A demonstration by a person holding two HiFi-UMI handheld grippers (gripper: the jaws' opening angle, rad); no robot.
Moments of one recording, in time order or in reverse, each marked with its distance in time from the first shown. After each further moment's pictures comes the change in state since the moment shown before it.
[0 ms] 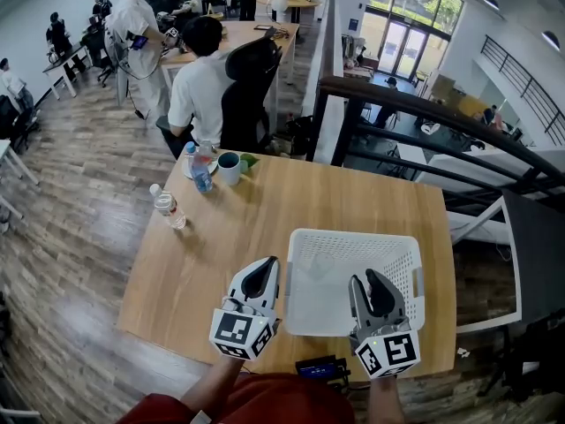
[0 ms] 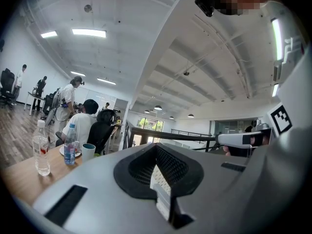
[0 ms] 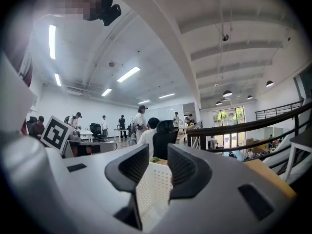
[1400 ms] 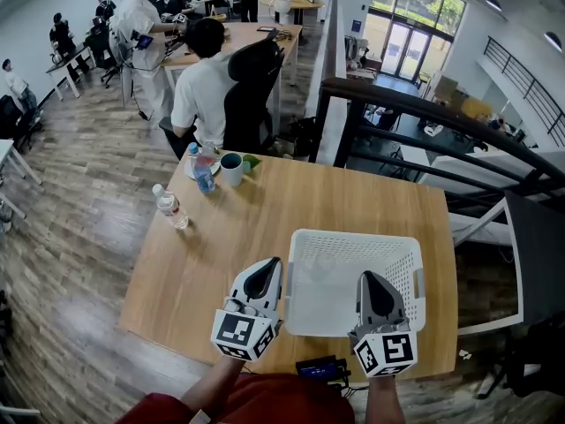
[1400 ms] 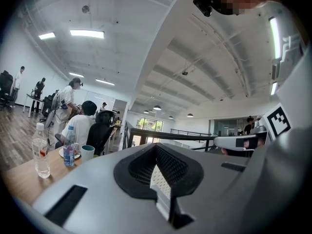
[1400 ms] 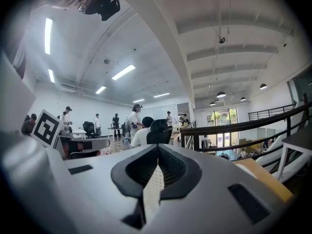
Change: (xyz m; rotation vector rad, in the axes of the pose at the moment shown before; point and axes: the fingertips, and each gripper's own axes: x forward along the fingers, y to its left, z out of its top) left arm 0.000 -0.006 0.003 0.016 -0.003 -0.007; right arm 0.000 -0.013 -0.006 0.004 0.012 -0.082
